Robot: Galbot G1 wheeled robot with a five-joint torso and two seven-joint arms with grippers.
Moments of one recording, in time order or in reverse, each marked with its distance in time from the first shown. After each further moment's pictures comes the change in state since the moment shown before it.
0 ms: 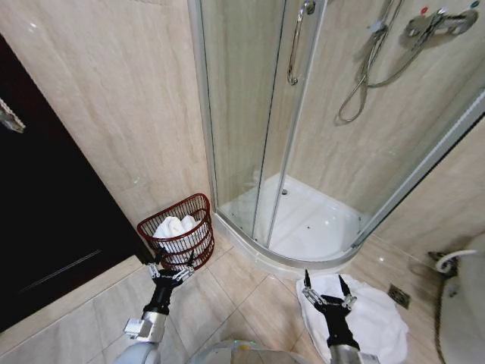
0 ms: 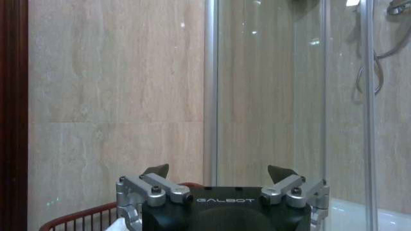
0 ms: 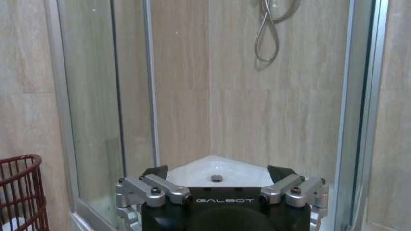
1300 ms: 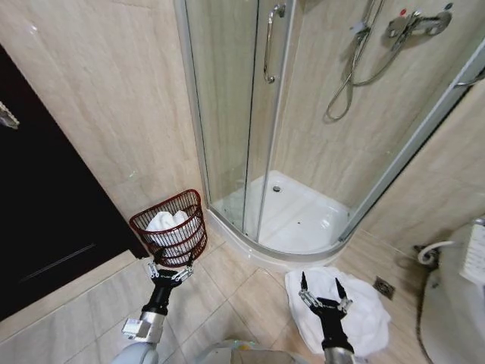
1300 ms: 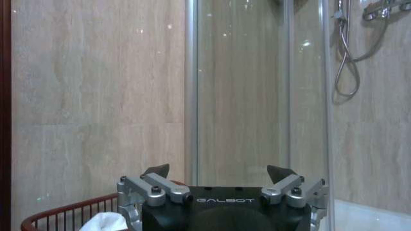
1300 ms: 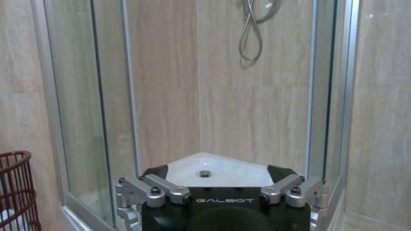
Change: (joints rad) left arm 0.005 0.020 -0.006 -0.001 -0.013 -0.009 0.004; right arm 0.004 0.019 -0.035 -0.017 -0.030 0.013 0.020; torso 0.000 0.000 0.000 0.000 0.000
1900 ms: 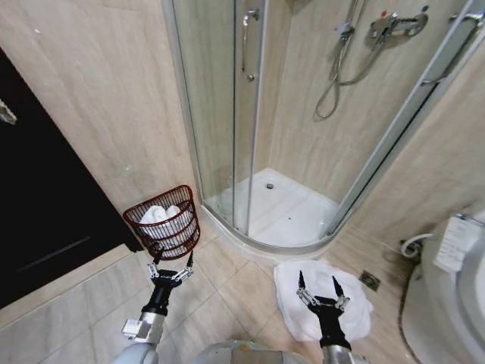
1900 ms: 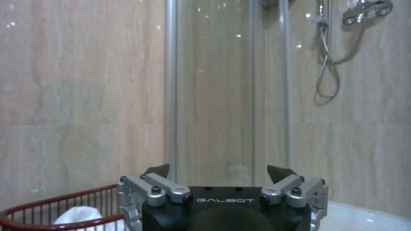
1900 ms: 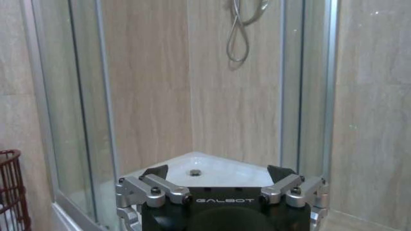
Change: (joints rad) left arm 0.003 -0.009 0.003 -0.002 0.004 -0.003 0.003; right arm 0.009 -0.005 -0.003 -0.005 0.004 0.002 -0.011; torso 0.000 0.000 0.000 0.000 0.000
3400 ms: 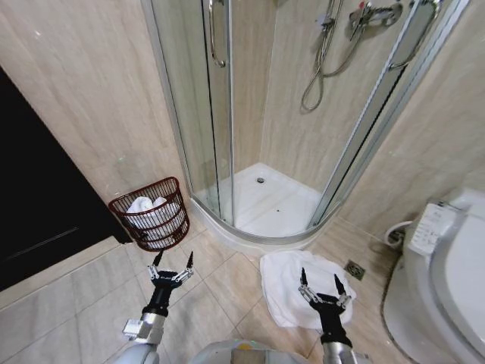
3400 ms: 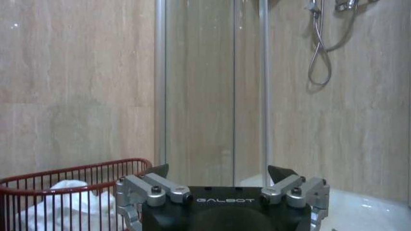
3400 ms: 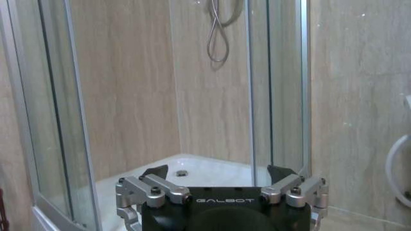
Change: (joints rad) left arm 0.005 0.000 0.003 0.000 0.006 0.021 -0.024; right arm 0.020 0.001 0.008 -0.010 0.035 0.028 0.003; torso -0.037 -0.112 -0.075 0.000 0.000
